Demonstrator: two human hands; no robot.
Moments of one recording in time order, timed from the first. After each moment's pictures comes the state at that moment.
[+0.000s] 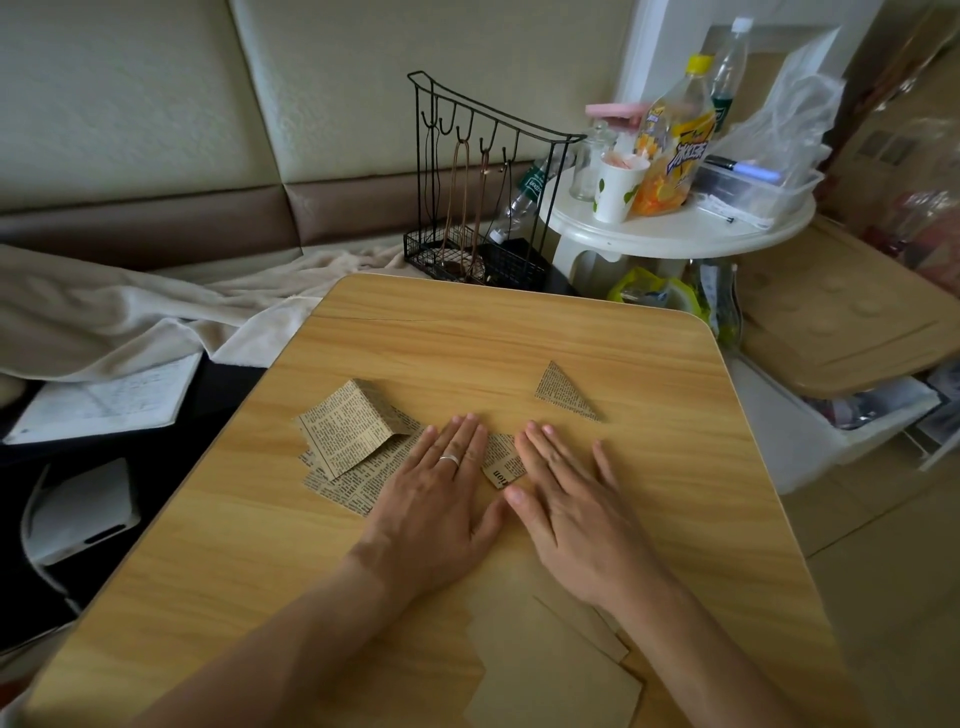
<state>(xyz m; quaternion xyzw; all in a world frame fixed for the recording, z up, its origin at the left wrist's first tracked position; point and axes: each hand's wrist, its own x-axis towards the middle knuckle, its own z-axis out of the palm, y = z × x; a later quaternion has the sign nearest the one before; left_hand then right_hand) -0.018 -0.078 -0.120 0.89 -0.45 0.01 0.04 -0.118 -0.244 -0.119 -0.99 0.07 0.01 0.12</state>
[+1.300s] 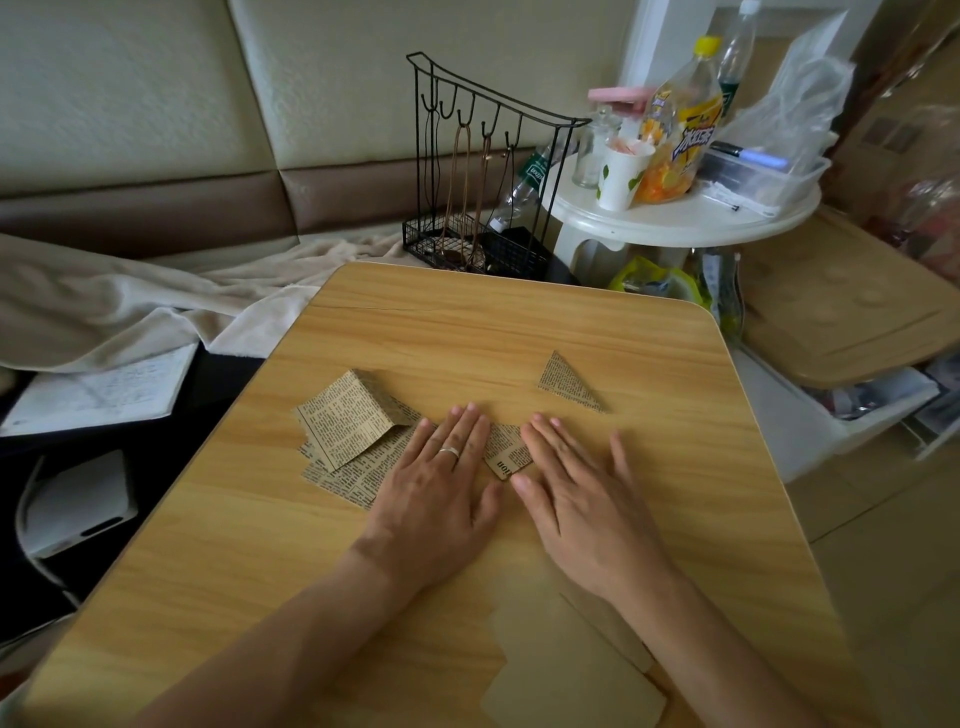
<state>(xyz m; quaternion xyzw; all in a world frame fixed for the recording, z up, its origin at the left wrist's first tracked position) -0.019 -0.076 -0.123 0.90 -0.42 0.02 0.07 -0.117 -0.240 -0.122 -0.99 0.11 -0.01 0.08</state>
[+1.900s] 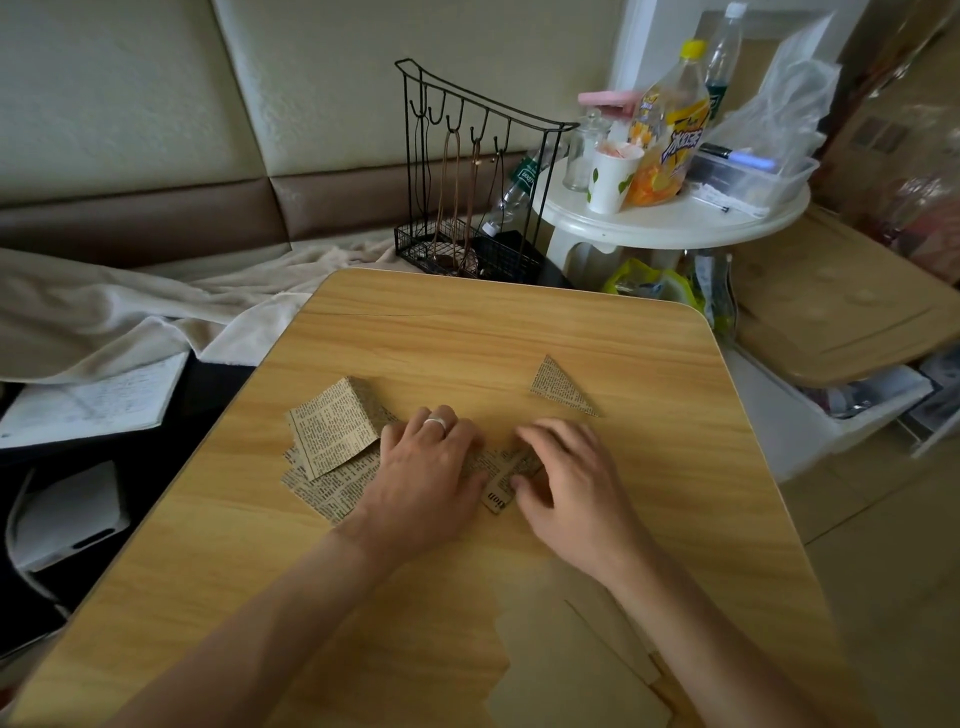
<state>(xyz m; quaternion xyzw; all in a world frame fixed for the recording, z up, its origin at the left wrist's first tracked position) -0.001 -0.082 -0.106 0.90 -0.40 0.02 0.17 -0.104 -0.247 -0.115 -0.97 0.09 -0.13 0.19</state>
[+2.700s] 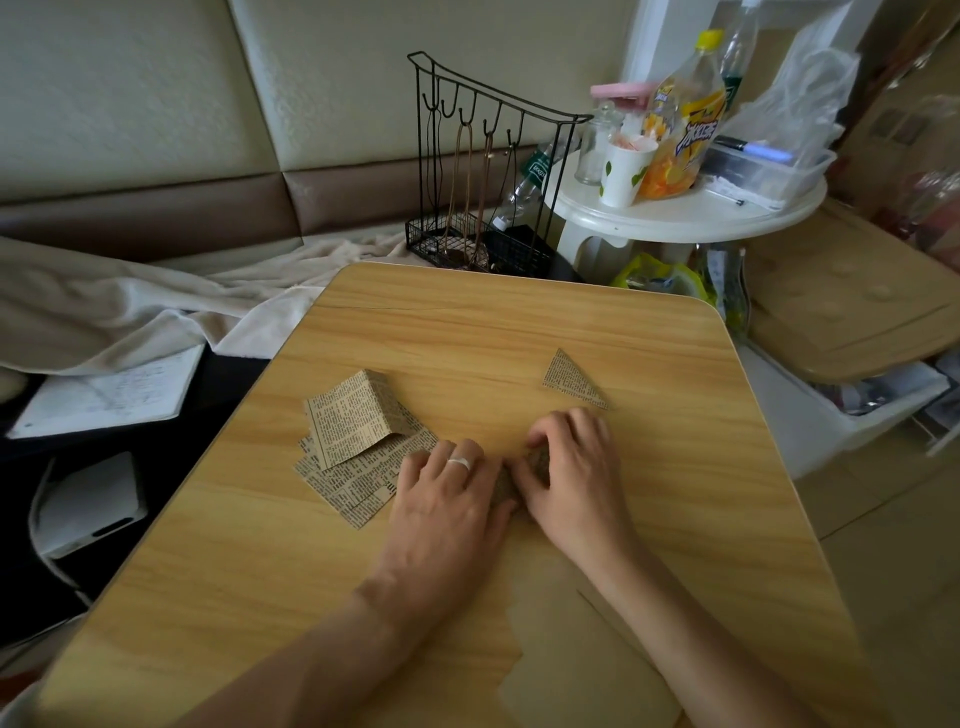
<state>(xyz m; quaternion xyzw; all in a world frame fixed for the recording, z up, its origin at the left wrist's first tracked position) -0.048 -0.071 -0.111 0.90 -0.40 0.10 0.15 -0.093 -0.228 -0.124 -0.93 0.16 -0.24 0.21</state>
